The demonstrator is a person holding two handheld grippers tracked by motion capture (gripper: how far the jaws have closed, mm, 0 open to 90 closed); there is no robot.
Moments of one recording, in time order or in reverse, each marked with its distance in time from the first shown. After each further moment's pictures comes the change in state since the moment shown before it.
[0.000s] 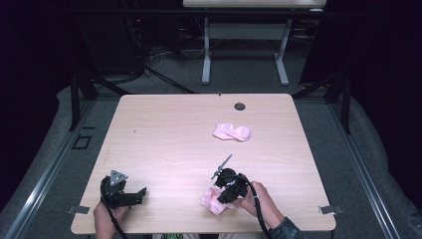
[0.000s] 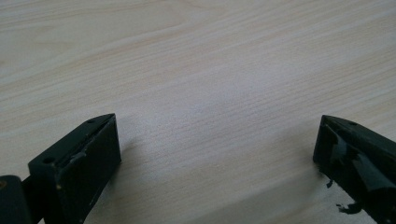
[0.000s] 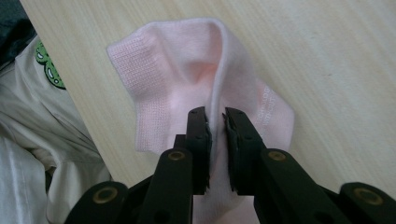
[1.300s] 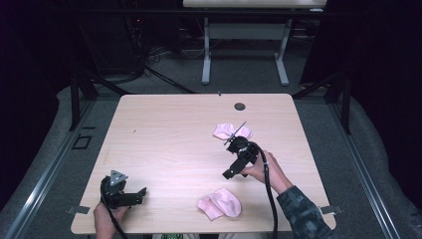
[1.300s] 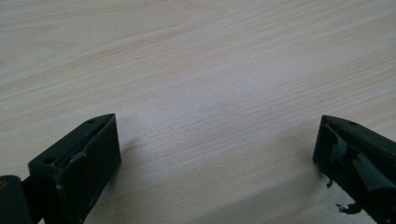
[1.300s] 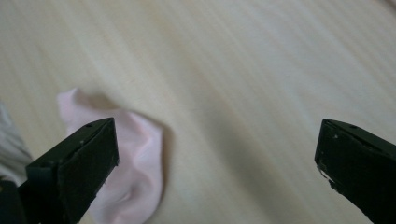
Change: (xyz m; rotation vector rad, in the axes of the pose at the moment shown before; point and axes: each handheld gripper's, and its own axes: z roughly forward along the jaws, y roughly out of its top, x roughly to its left) left arm 0.000 0.000 0.000 0.000 0.001 -0.001; right arm -0.082 0.028 -0.048 -0.050 -0.050 0.080
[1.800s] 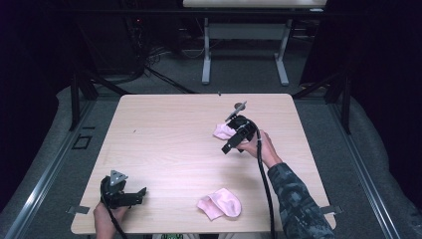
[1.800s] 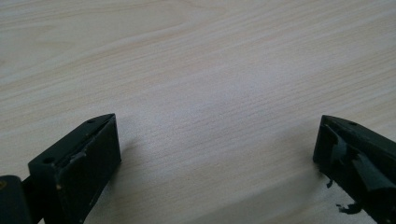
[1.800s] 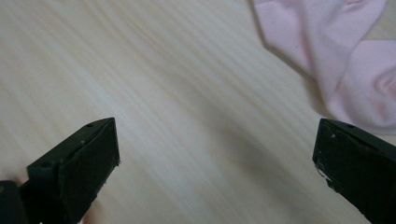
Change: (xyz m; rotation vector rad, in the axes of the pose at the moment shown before) left arm 0.000 0.000 0.000 0.001 0.001 0.000; right arm -0.069 0.045 0.018 -0.015 -0.036 0.165
